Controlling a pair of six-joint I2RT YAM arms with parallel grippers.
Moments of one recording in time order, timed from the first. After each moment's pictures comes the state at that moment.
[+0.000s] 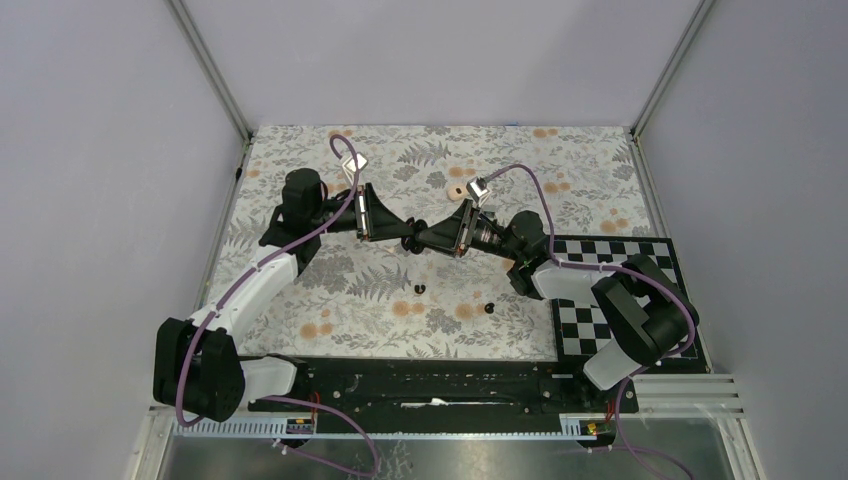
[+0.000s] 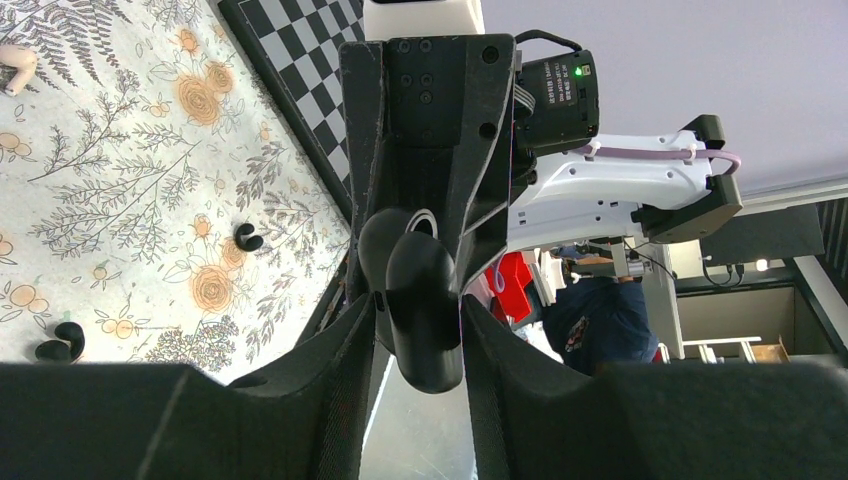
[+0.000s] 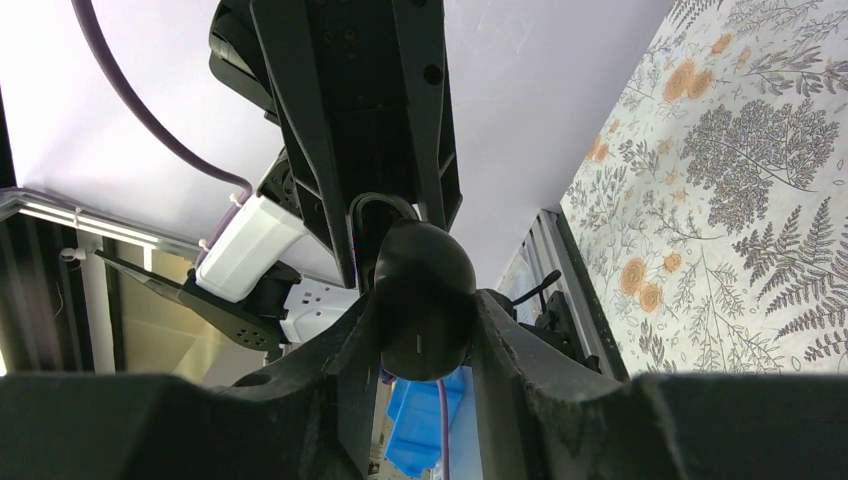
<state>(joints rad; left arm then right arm) -0.28 1.24 0.86 0.13 1.07 -0.89 0.62 1.58 0.65 1.14 -0.67 1.39</state>
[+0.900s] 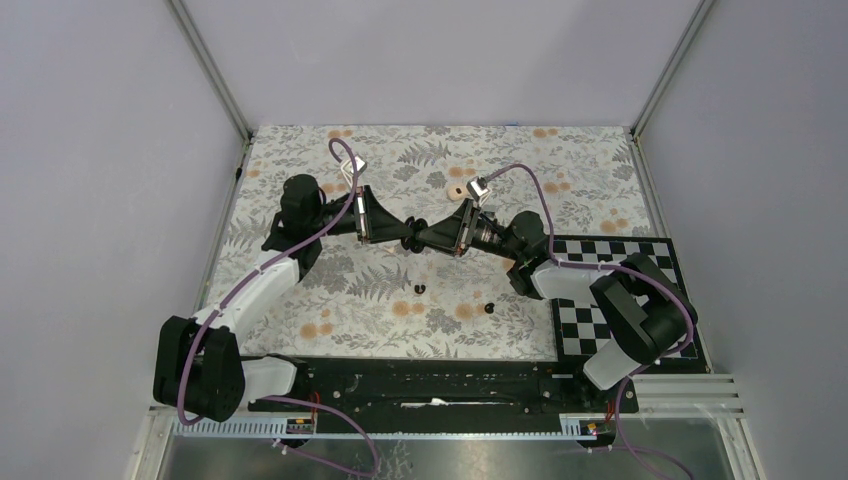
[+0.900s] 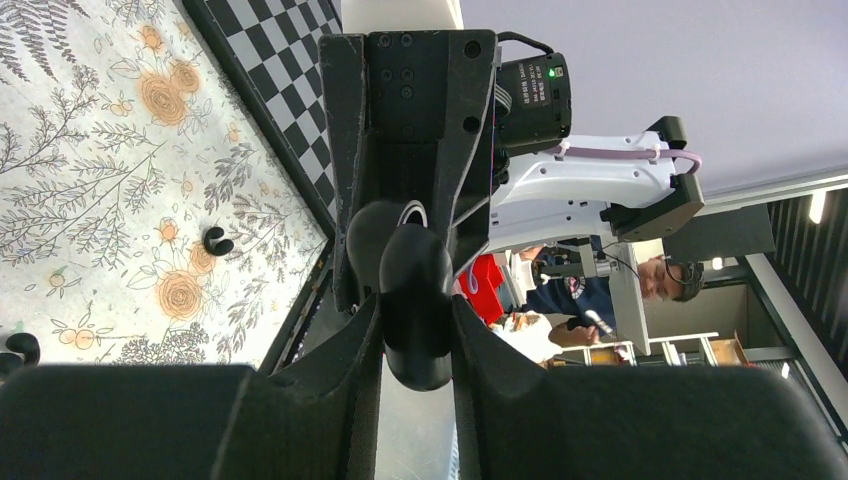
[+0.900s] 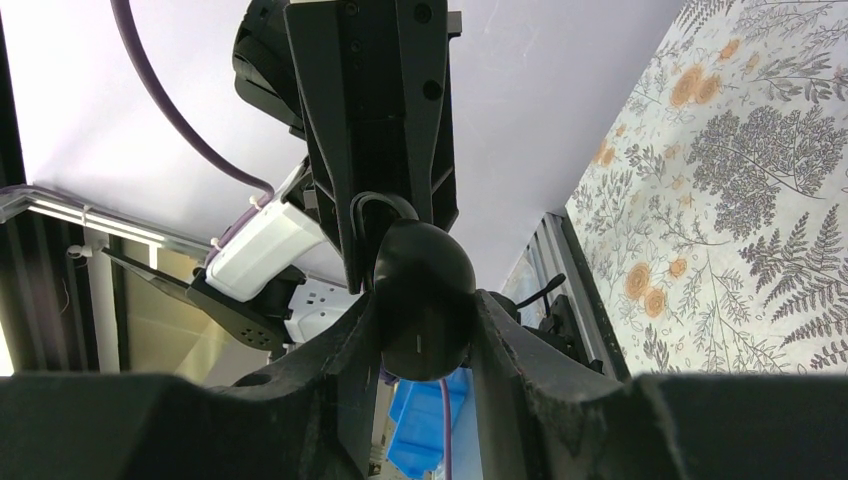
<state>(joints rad) -0.28 1.24 0.79 0.30 1.10 -1.02 0.62 1.59 0.65 1.16 -0.67 1.40</state>
